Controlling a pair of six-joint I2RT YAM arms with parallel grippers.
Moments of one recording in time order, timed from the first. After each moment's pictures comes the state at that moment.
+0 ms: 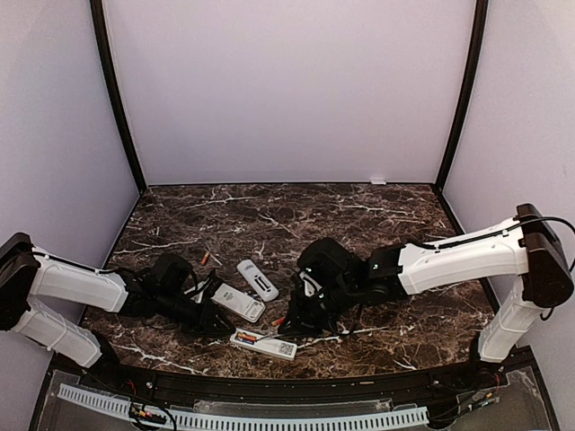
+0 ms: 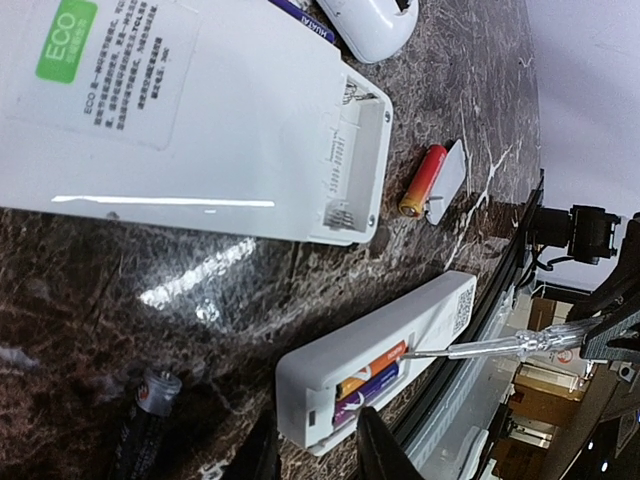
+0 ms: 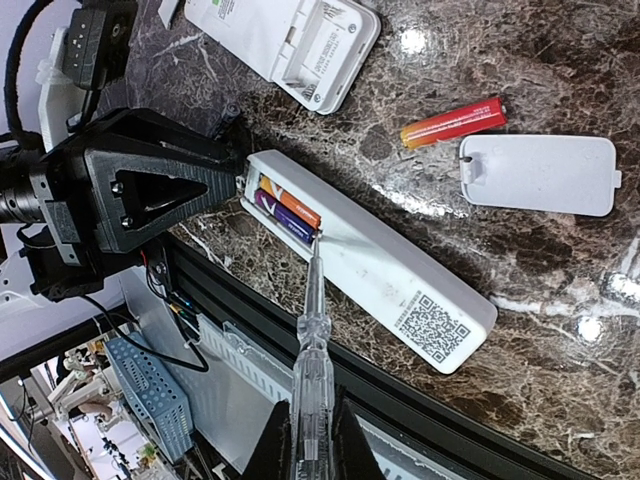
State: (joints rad) left arm -0.71 1.33 0.40 0.02 0.58 -0.77; right arm 1.20 1.65 1.06 -0.31 -0.31 1.20
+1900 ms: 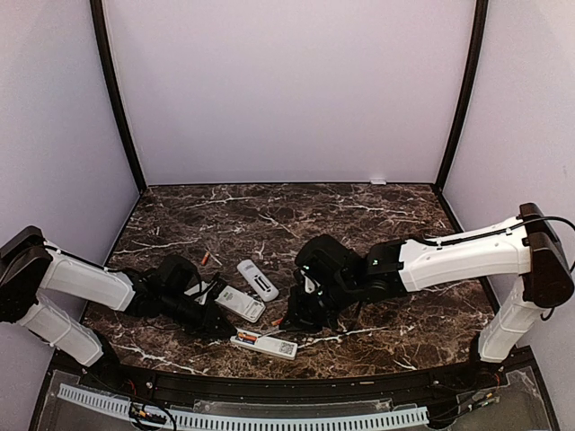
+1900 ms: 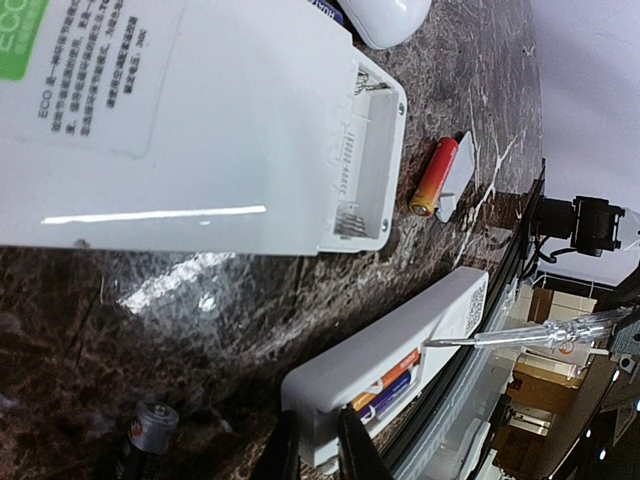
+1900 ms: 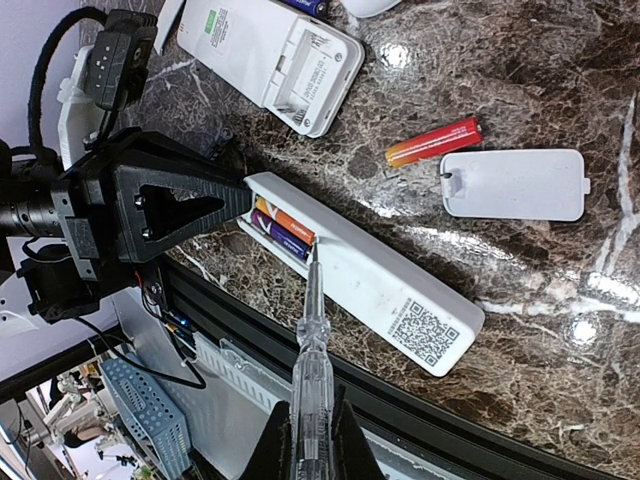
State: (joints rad) left arm -0.72 1.41 0.40 0.07 0.62 -0.75; right arm 1.20 1.65 1.11 -0.38 -0.23 1.22
